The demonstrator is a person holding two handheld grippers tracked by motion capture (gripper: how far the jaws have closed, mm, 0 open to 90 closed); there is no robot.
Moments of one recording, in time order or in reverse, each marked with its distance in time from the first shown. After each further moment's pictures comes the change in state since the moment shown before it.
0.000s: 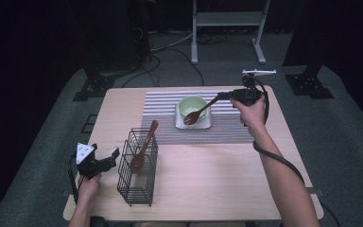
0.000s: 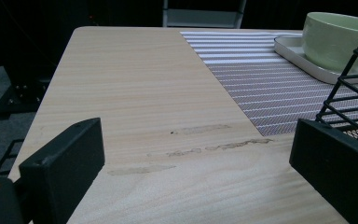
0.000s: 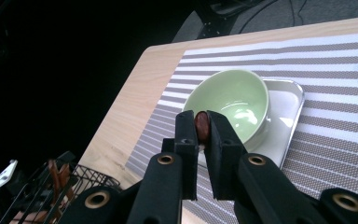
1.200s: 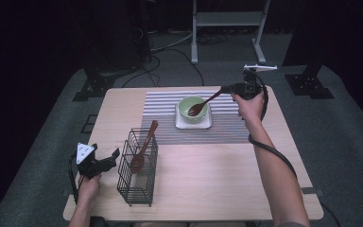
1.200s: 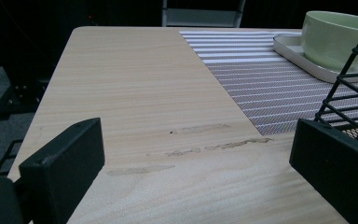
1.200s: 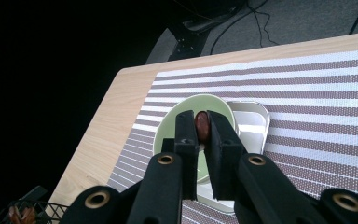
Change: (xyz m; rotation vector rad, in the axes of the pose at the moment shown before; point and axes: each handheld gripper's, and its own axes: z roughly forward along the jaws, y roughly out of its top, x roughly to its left) left arm 0.000 0.000 0.000 0.002 -0.001 0.010; right arm -0.009 0.017 0.007 -0.064 -0.104 0.047
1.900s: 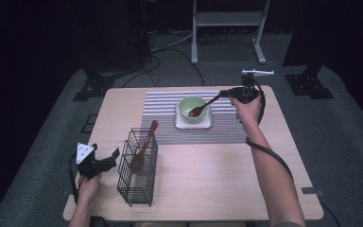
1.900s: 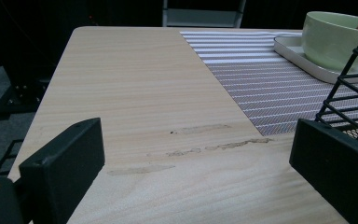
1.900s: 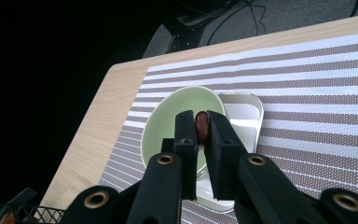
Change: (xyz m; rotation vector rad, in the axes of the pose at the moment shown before) left arm 0.000 0.000 0.000 -0.001 0.001 -0.006; right arm -0.014 -0.009 0.015 0.012 -0.014 0.022
